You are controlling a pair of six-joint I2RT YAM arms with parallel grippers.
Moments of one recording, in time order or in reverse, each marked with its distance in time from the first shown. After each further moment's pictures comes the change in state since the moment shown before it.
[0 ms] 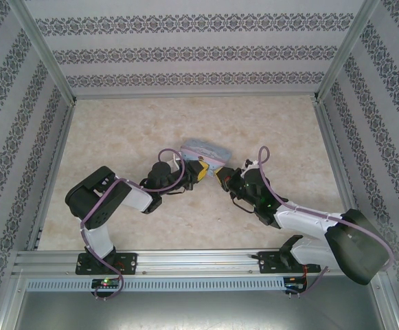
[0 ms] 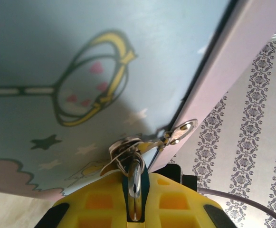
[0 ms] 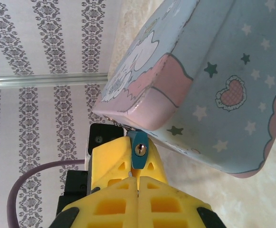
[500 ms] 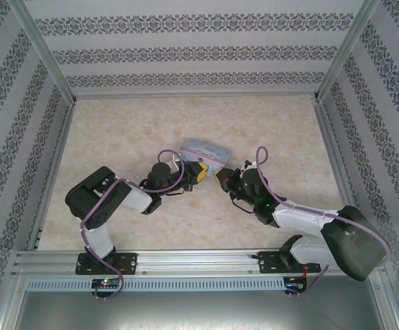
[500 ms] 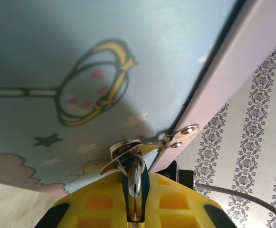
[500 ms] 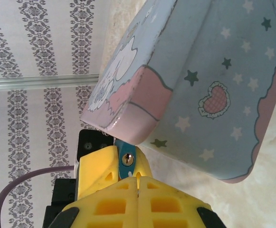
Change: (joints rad) left arm 0.000 0.000 -0.011 0.000 0.000 0.000; right arm -0.003 0.043 0.006 0.001 0.001 0.000
